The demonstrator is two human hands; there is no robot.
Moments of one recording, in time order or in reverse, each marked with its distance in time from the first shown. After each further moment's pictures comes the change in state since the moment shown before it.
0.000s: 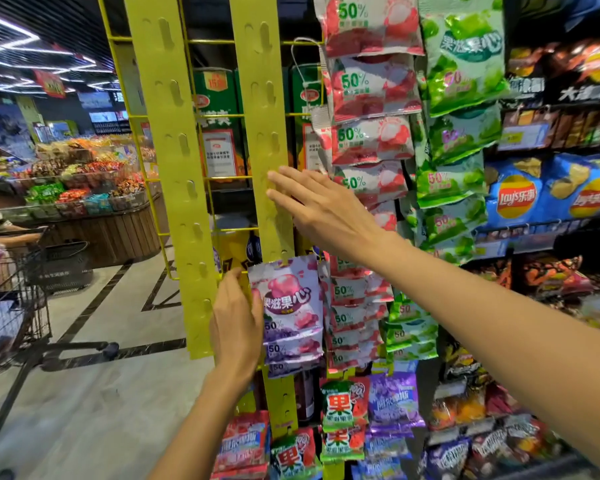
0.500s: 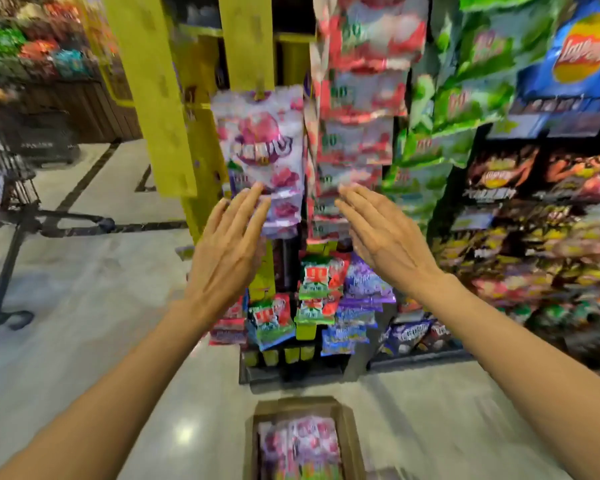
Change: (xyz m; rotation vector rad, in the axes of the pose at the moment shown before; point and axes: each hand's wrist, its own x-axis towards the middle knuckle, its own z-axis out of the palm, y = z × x) left_hand -0.104 -0.053 0.039 0.442 -0.168 0.605; right_hand -0.229 -0.099 0.033 0.232 -0.206 0.218
